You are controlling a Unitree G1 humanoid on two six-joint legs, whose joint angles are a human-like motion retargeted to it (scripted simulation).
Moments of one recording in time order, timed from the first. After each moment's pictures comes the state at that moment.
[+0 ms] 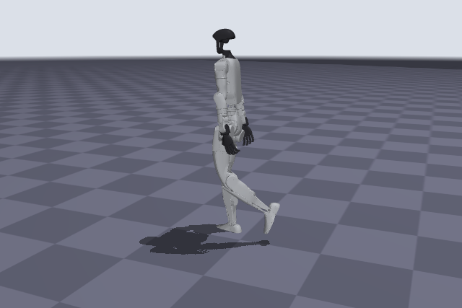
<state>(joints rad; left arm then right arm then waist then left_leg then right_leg) -0.02 0.19 0.23 1.64 0.68 0.11 -0.16 0.05 -0.10 -0.32 1.61 -0.26 0.14 0.20 0.05 -0.23 -0.03 0.03 0.03 0.60 0.85 0.19 0.06 -0.27 -0.22 -0.29 0.27 -0.15 -0.08</state>
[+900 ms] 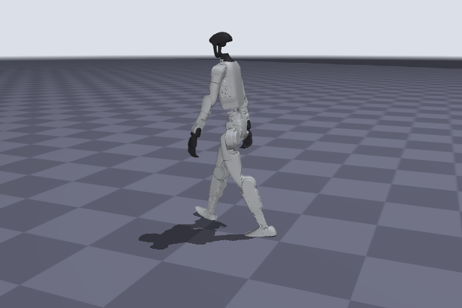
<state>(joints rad) -0.33 0.31 0.01 1.35 0.57 -0.01 -0.21 0.10 -0.03 -0.36 1.43 -0.03 0.14 0.33 0.01 -0.09 -0.03 0.11 -0.10 0.24 0.06 -0.28 0.05 -0.64 -0.15 -0.37 0.19 -0.08 -0.01</state>
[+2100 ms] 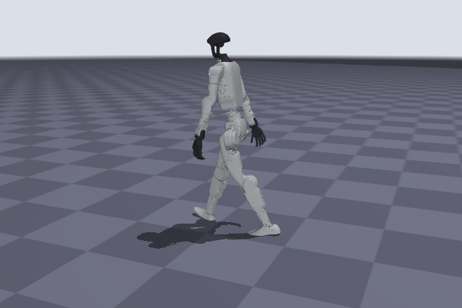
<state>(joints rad) -0.28 0.27 0.08 1.43 0.52 -0.01 -0.16 0.12 -0.08 -0.32 1.62 -0.27 0.11 0.08 0.02 -0.07 -0.03 0.15 -0.11 0.25 0.05 -0.28 0.02 -0.63 -0.07 -0.38 0.13 -0.06 0.00</state>
